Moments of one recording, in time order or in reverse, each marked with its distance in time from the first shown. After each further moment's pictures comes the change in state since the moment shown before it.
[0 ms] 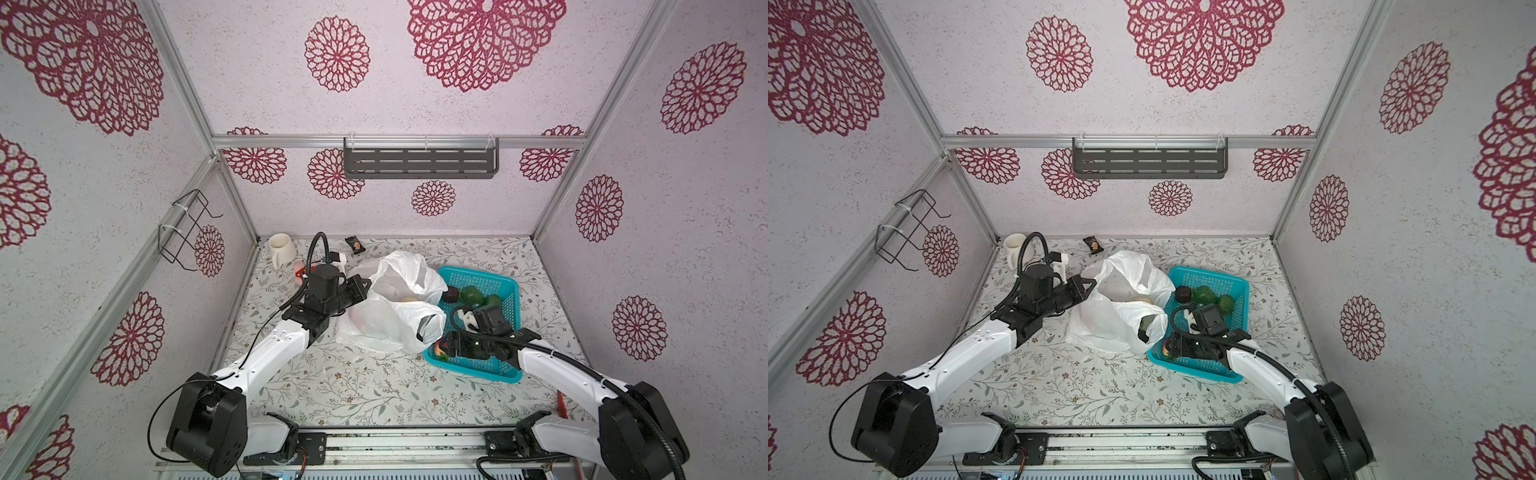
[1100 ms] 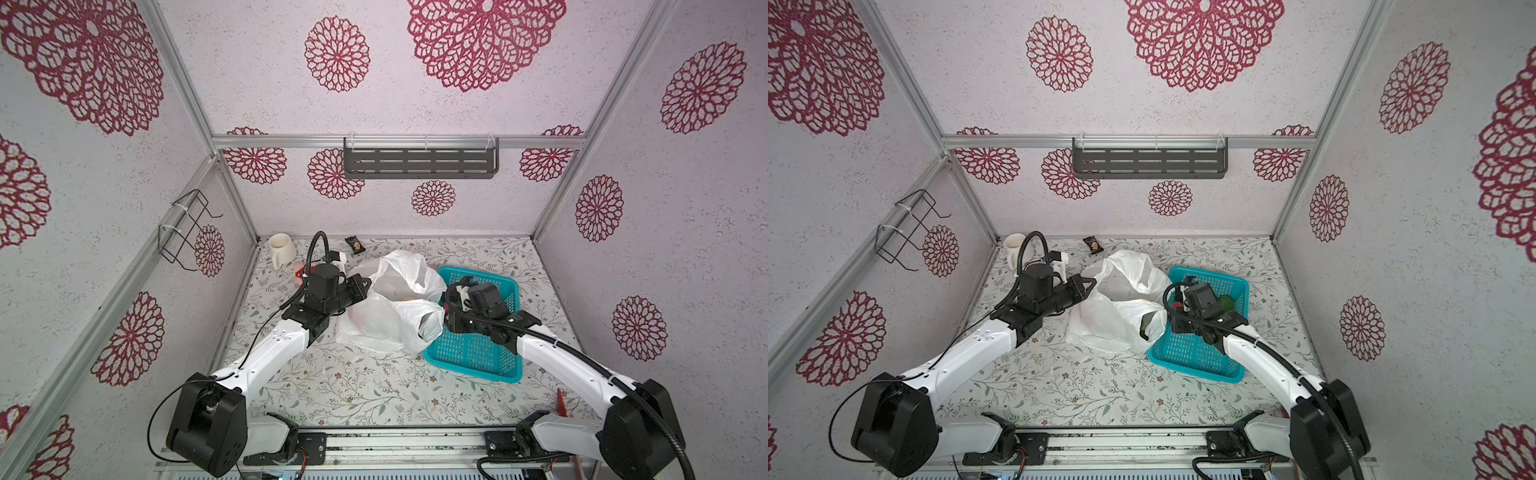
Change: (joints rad) left arm -0.003 0.000 0.005 -0.002 0.006 0.011; right arm 0.042 -0.021 0.274 -0.038 0.222 -0.077
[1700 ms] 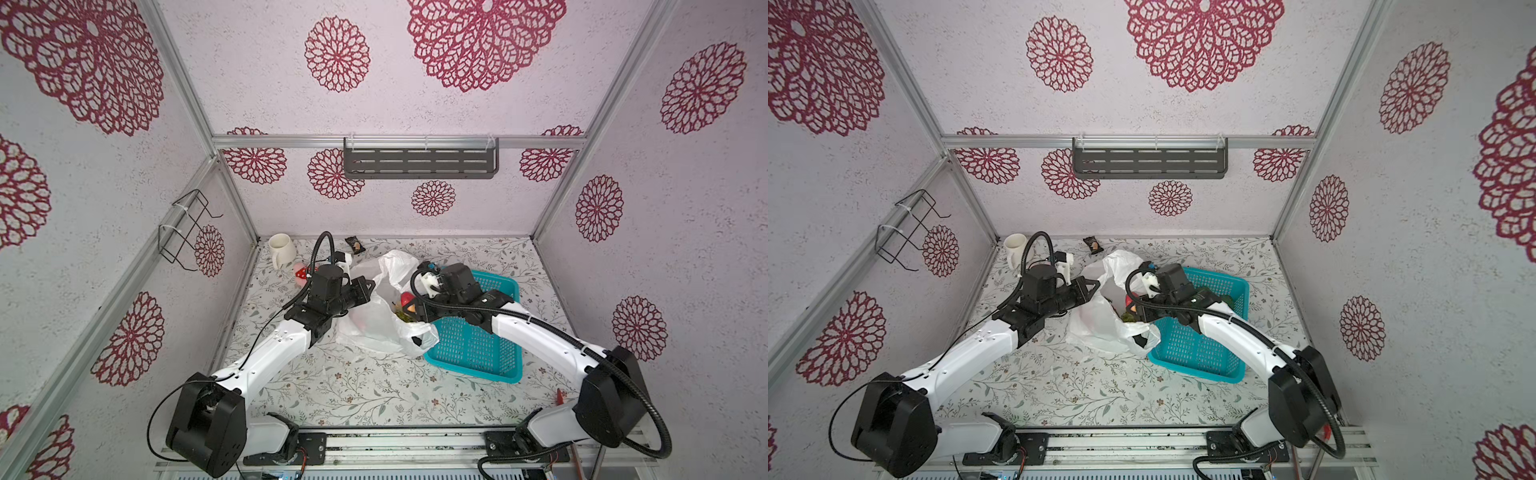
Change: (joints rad) left arm -0.029 -0.001 0.014 -0.028 0.002 0.041; right arm 0.166 0.272 0.230 0.042 -0.296 -0.114
